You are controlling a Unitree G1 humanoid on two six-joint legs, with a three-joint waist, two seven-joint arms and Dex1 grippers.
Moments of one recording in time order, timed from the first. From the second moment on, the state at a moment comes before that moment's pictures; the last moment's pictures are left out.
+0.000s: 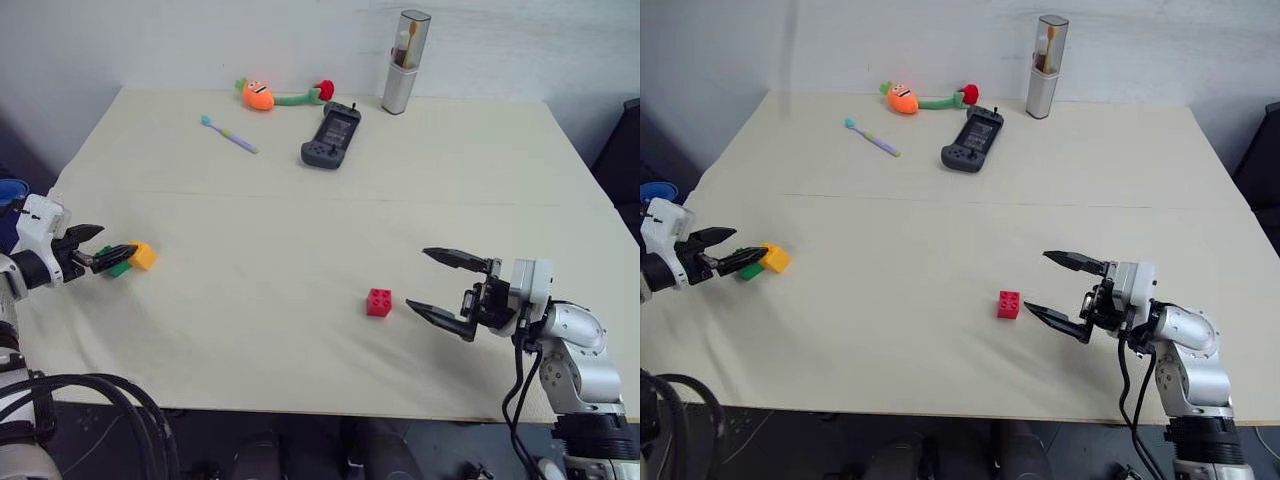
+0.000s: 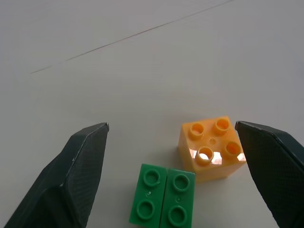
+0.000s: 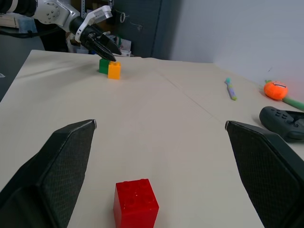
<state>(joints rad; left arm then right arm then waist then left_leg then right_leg) -0.77 0.99 0.20 1.15 -0.18 -0.01 -1.03 -0.14 -0.55 -0.17 -0.06 0.57 -0.10 1.22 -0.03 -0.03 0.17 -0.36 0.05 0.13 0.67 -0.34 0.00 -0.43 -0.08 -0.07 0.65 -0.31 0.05</state>
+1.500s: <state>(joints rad) -0.80 1.09 0.14 1.29 0.03 -0.18 -1.24 -0.02 -0.63 -0.24 -0.29 0.61 0.03 1.08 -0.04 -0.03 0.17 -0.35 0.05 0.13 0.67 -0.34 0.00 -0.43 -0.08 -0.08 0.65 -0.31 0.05</state>
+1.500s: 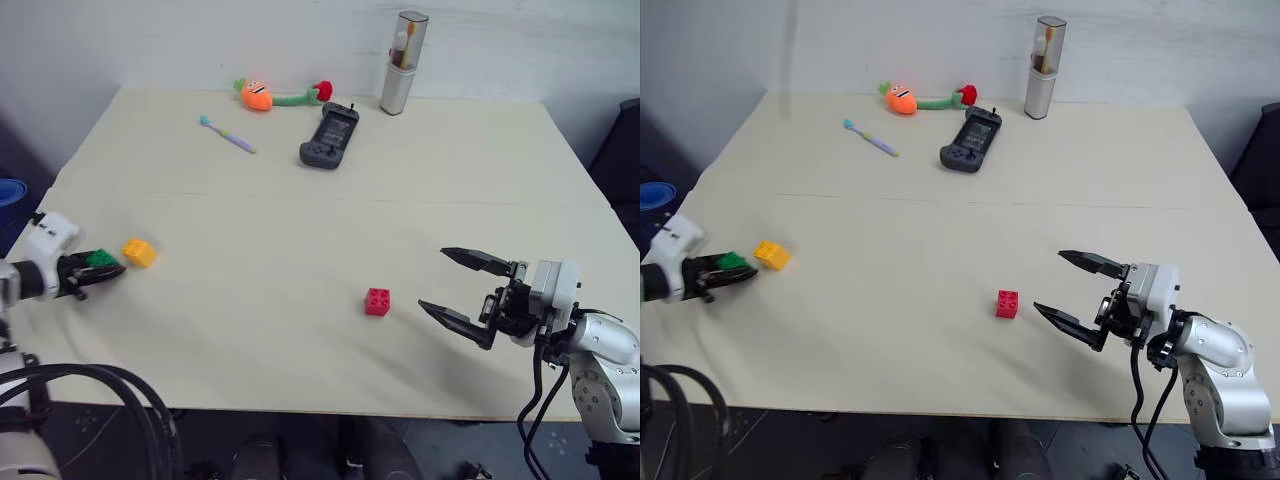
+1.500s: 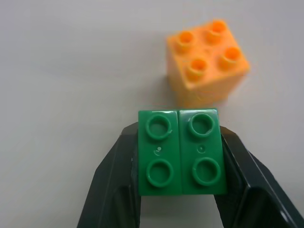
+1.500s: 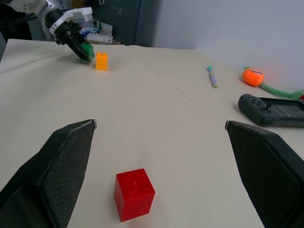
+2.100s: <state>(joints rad) -0.43 0.81 -0.03 -0.25 -0.42 0.44 -1.23 0.09 -0.75 -0.28 -0.24 0.60 -0.04 1.30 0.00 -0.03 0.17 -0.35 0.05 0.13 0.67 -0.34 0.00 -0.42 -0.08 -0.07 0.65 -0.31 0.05</state>
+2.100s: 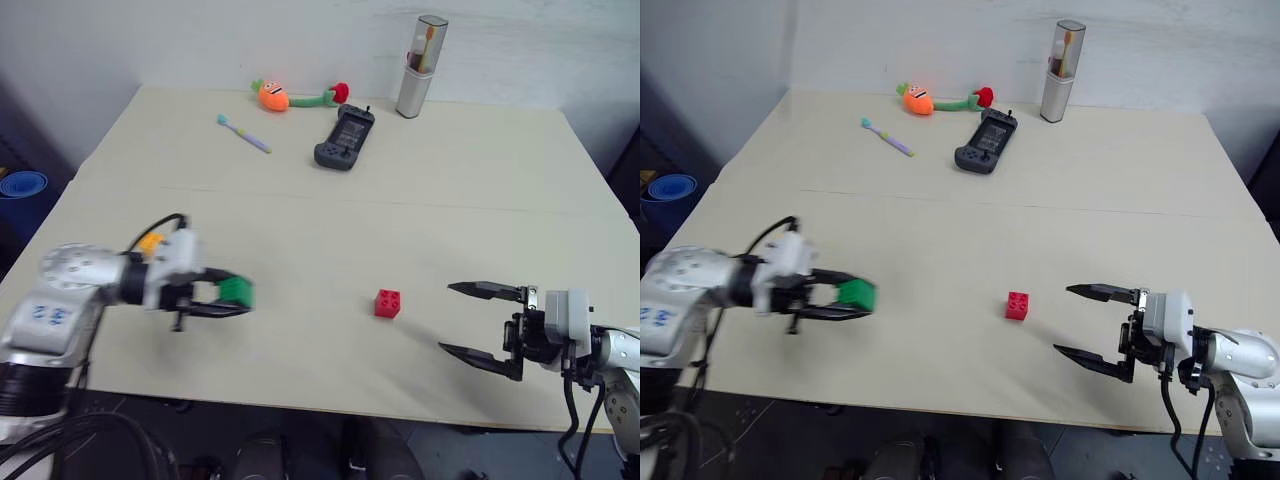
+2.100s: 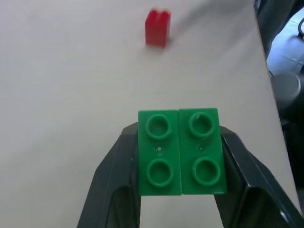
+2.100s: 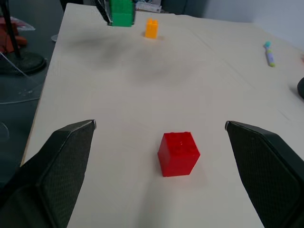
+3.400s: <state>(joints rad) -0.78 0.41 -0.49 0.25 0.05 0.24 -1.12 0.22 -0.67 -0.32 -0.33 0.59 -0.05 1.14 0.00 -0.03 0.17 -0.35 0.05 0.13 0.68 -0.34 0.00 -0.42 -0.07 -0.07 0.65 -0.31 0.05</state>
